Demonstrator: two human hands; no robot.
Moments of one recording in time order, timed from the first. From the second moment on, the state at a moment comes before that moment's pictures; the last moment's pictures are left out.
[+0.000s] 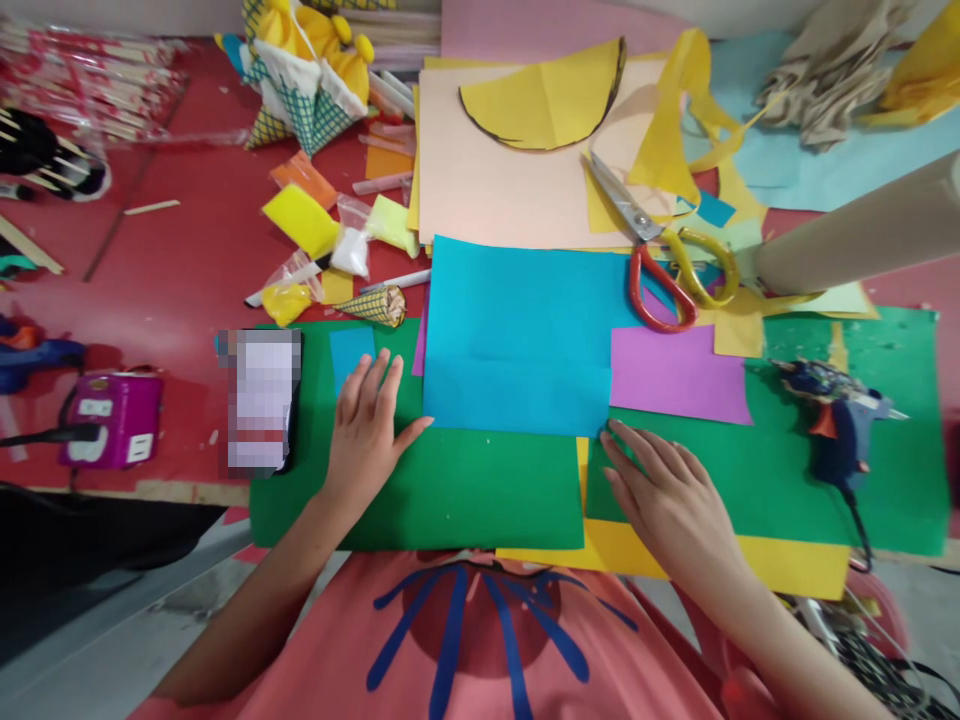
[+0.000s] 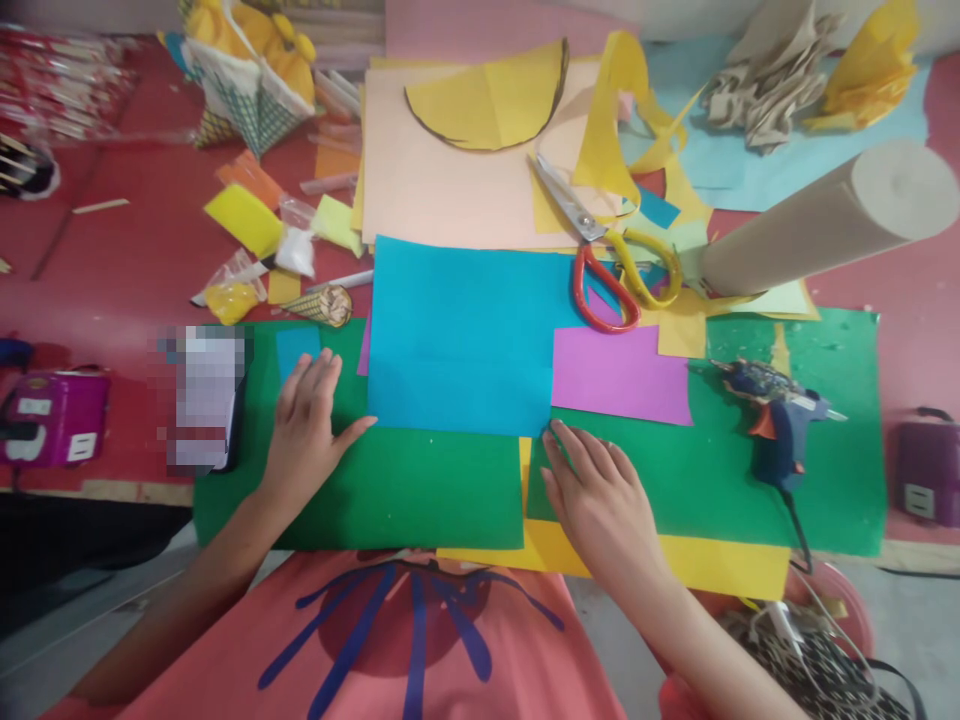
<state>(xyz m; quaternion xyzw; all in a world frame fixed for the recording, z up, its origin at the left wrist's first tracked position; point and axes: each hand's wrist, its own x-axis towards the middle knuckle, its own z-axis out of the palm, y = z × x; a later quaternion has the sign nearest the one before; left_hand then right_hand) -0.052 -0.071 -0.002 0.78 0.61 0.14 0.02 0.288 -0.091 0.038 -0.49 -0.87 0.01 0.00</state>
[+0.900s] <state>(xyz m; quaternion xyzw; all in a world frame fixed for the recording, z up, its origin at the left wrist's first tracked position) -0.029 -0.058 0.018 0.77 0.58 0.22 0.16 0.289 -0.021 0.029 -0.59 -0.37 0.63 0.35</state>
